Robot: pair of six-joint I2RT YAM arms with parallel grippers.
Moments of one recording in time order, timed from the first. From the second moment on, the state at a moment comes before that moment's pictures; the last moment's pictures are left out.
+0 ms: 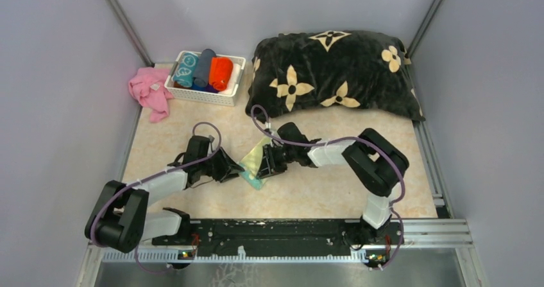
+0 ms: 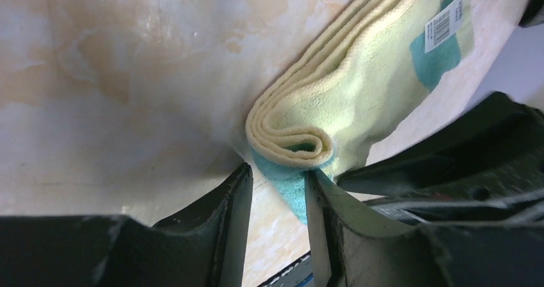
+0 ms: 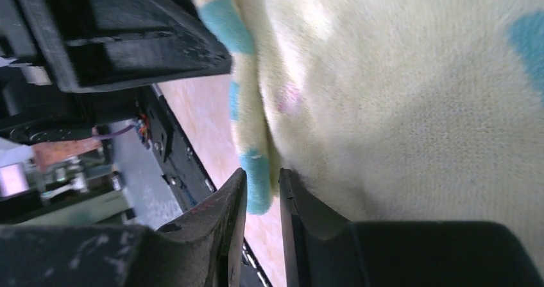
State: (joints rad) left arm -0.34 1.23 0.35 0.01 0.36 -0.94; right arm 0.79 1.83 0.82 0.26 -0.66 0.71
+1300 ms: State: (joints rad) left arm -0.34 1.29 0.35 0.09 0.36 -1.02; right arm 1.25 1.87 1.16 -0.31 0.29 0.12
